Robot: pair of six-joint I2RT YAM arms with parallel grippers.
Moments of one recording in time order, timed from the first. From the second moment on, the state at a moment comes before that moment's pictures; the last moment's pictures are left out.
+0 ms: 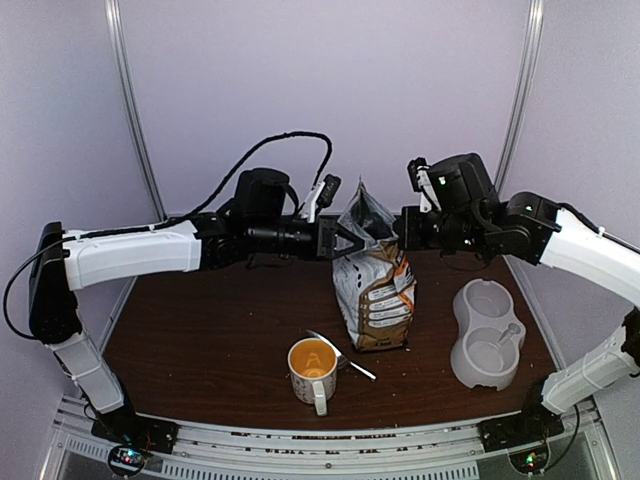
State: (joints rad) left arm -0.91 1.69 1.36 0.04 0.42 -0.61; right arm 0.89 1.32 1.34 -0.58 0.37 0.53
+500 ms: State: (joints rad) left arm -0.87 1.75 1.68 -0.28 0.22 -0.47; right arm 0.89 1.32 1.35 -0.59 0.34 0.50
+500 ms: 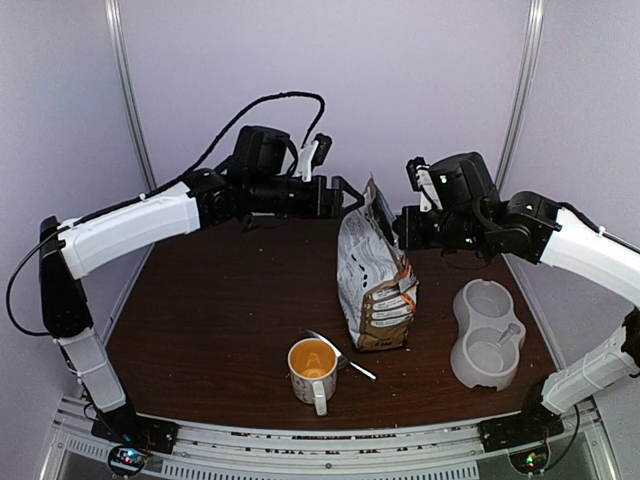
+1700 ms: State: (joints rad) left arm -0.87 1.95 1.89 -0.50 0.28 -0.42; right arm 0.90 1.39 1.40 -0.63 0.44 0.51
